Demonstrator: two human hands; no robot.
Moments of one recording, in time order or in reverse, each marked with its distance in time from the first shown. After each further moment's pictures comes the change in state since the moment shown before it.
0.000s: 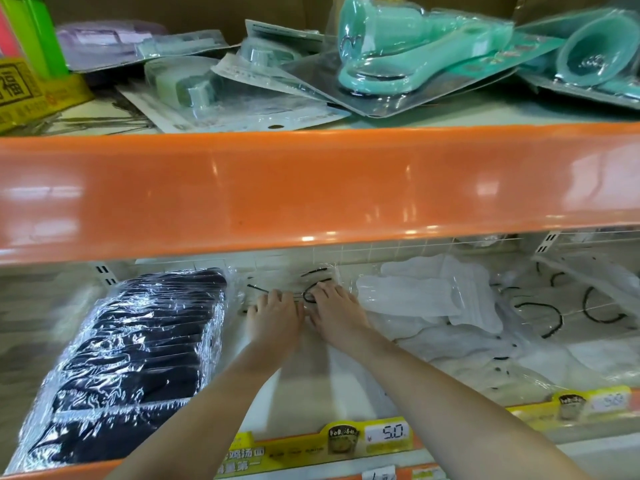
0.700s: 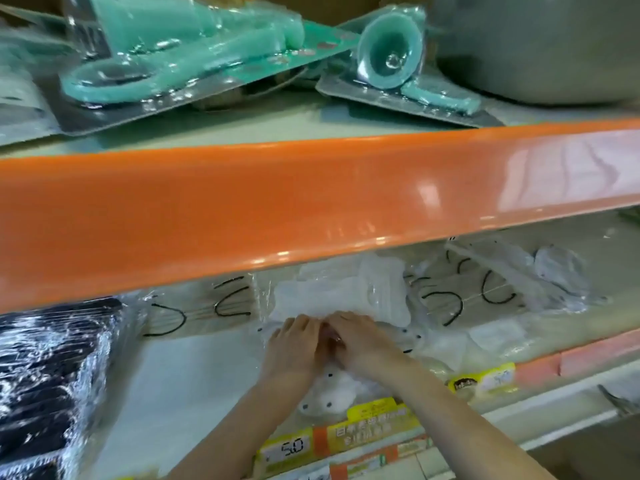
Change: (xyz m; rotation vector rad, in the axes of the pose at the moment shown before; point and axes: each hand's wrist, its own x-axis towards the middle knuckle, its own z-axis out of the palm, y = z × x) left_hand -0.042 0.154 0.002 -0.174 -0.030 0.416; right_hand -0.106 0.130 -0.060 0.174 -0.125 0.084
